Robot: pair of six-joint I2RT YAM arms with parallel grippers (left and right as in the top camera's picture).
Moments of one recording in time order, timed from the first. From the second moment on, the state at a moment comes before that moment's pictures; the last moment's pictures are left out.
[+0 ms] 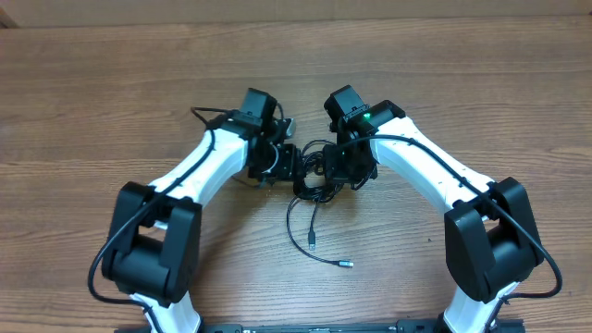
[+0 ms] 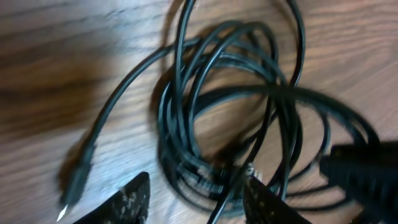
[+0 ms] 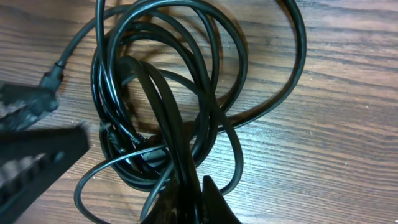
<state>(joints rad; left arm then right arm) -0.36 1.89 1.24 -0.67 0.45 -0.30 0.50 1.91 1.42 -0.99 -0.20 0.46</state>
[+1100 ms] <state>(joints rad) -0.36 1.79 1.29 -0.74 0.27 -0.42 0.50 1.91 1.42 -1.03 -0.14 0.50</state>
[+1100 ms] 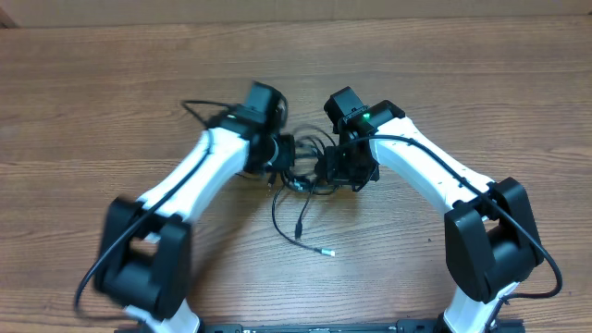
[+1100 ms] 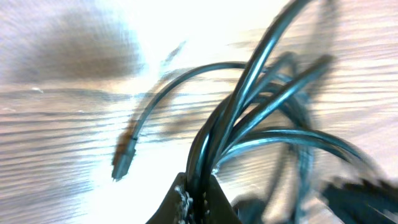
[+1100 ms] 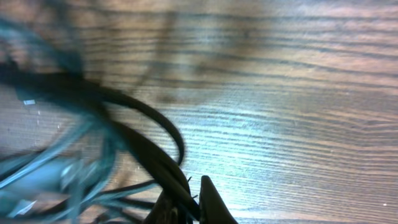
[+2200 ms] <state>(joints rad) -0.07 1.55 1.33 -0.93 0.32 -0.24 0.49 1.90 1.43 -1.02 -0.17 0.40</state>
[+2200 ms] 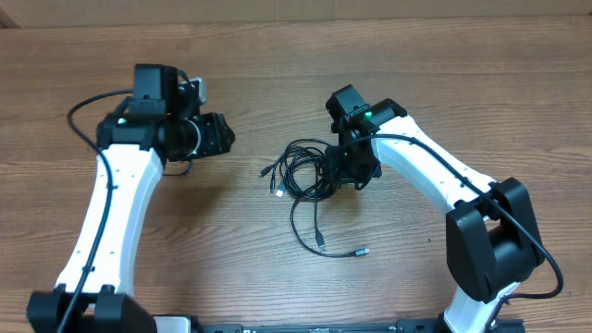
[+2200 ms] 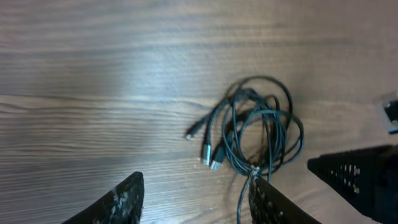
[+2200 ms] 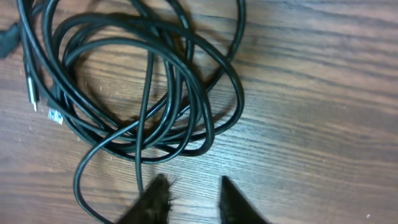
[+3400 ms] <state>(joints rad) -0.43 2.01 1.35 -0.69 0.20 -0.26 0.28 1.80 1.54 -1.17 -0.14 0.44</state>
